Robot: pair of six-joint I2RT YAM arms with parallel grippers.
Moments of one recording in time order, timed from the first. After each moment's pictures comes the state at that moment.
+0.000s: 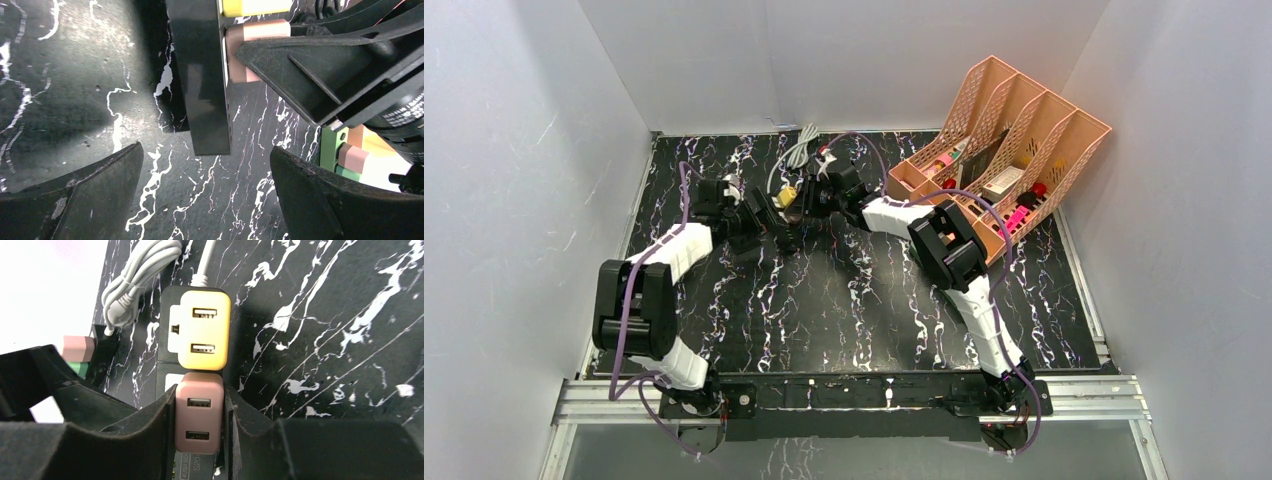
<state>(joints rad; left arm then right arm) -0.09 1.56 0.92 -0.21 0.35 -0.62 0.70 2.38 1.73 0.21 -0.39 0.73</state>
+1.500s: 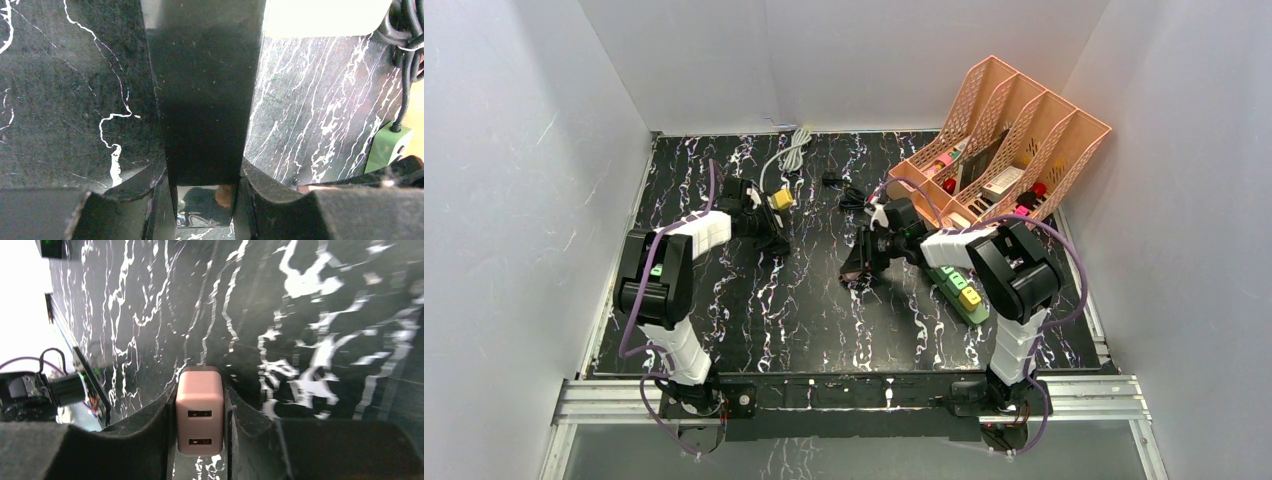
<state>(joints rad) -0.18 1.78 1.03 -0.26 0.27 -0.58 0.58 1.87 0.94 0.17 -0.59 0.60</state>
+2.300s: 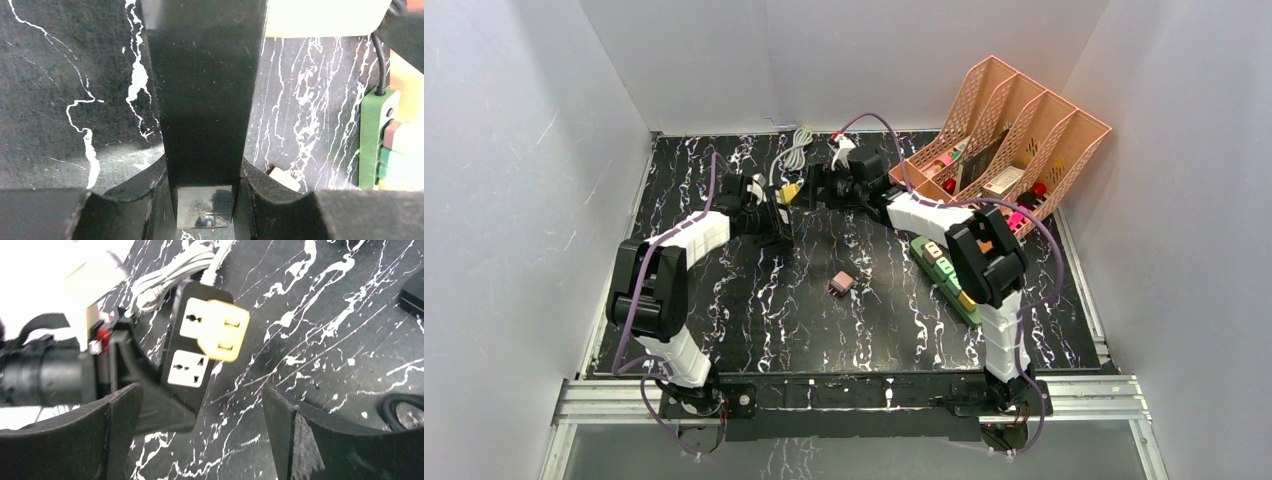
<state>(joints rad) -0.20 1.70 1.04 -0.30 0.32 -0.49 0.67 2.05 1.48 0.18 -0.40 0.51</state>
